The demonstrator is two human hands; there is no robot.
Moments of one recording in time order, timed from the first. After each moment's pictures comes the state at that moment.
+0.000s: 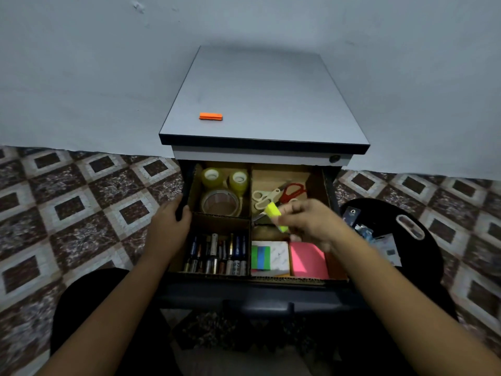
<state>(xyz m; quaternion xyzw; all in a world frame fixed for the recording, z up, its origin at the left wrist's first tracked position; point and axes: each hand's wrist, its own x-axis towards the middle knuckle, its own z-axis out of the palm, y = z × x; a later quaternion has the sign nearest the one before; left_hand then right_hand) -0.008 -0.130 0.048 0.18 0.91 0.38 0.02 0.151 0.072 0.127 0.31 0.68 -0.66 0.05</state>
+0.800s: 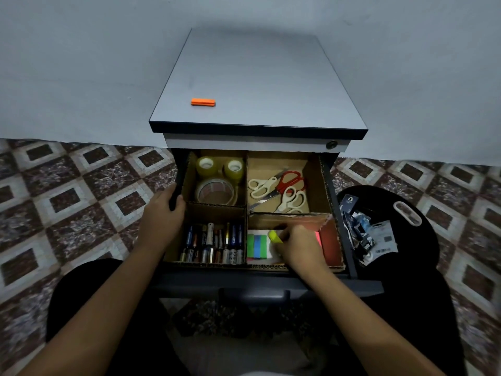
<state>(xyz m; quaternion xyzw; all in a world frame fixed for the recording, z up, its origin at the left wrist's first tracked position) -0.007 -0.130 0.050 0.18 0.91 0.37 0.02 0.170 0.047 0.044 0.39 0.86 -0.33 0.01</state>
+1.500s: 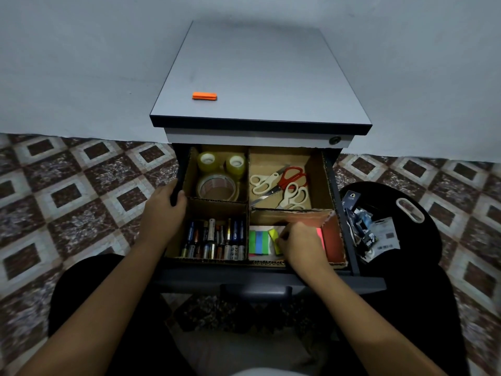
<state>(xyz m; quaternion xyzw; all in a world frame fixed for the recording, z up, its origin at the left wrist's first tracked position) -0.006 -0.130 0.051 0.18 0.91 0.37 0.02 0.172 0.043 0.045 0.36 0.90 -0.26 0.00</state>
